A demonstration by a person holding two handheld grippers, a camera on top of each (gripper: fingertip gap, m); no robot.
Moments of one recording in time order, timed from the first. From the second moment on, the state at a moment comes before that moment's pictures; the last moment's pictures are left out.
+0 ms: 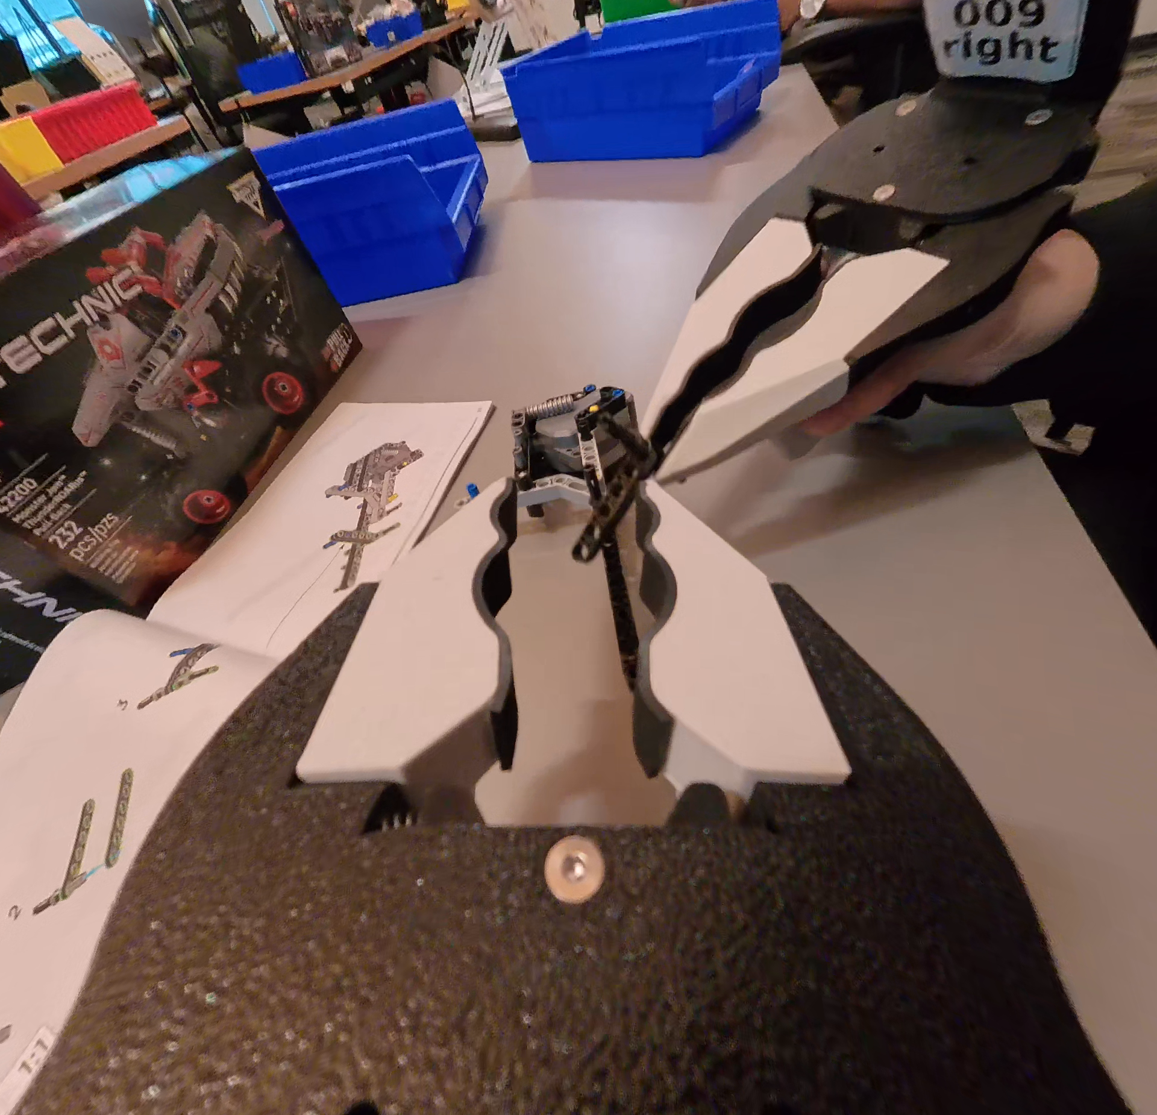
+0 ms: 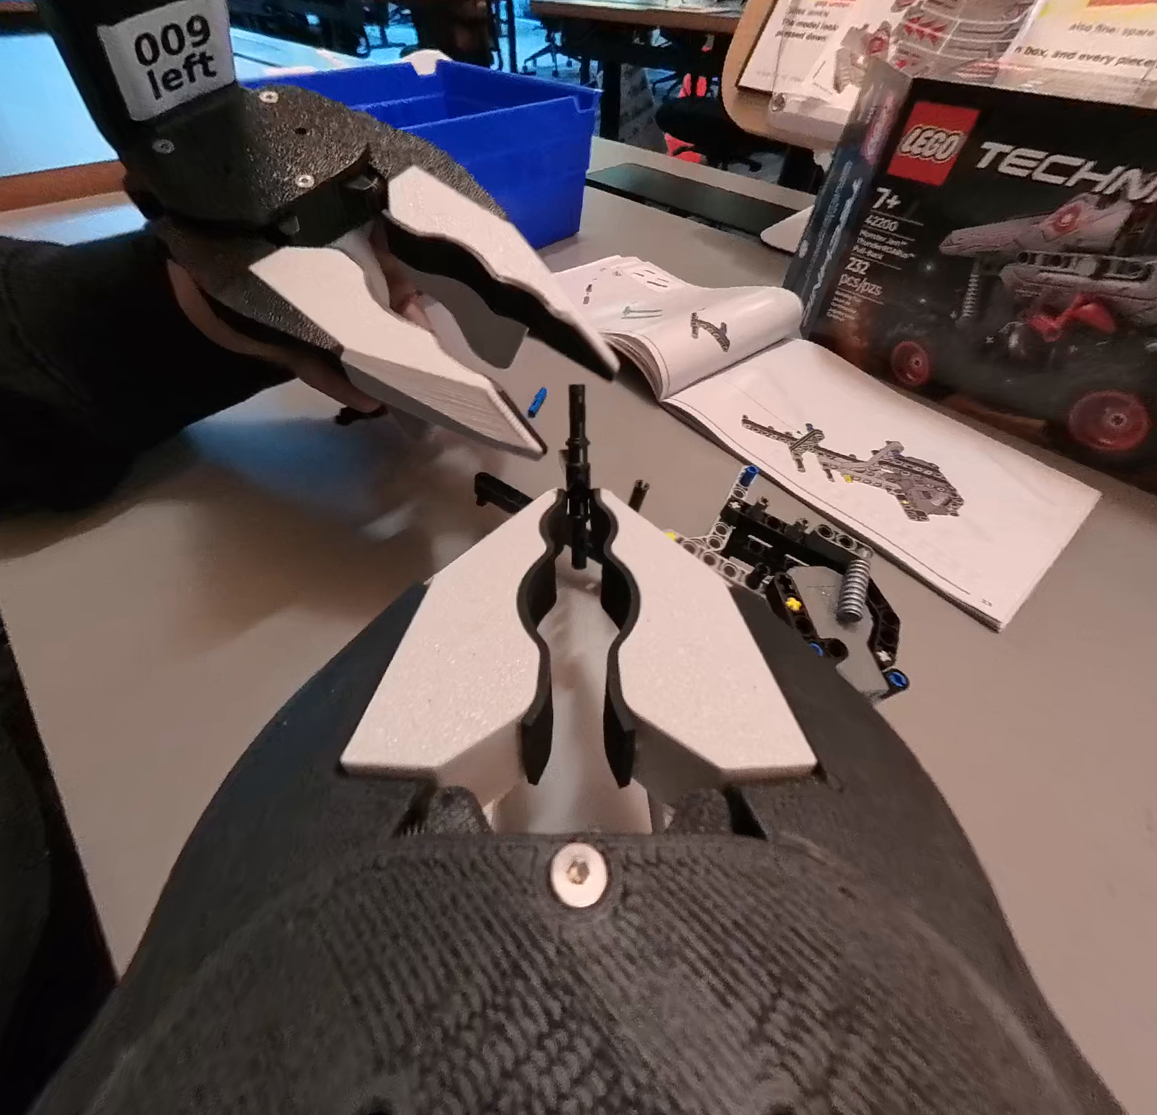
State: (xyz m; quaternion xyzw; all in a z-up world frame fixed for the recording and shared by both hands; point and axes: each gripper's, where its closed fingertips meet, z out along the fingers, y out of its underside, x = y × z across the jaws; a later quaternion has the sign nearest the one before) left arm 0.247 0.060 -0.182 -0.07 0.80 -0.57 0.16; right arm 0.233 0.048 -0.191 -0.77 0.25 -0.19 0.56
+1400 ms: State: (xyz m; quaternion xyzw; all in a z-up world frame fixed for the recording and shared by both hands) left arm 0.288 0.089 -0.133 -0.01 0.69 -0.42 0.59; right arm 0.261 -0.005 -0.159 -0.68 0.33 -0.12 0.64
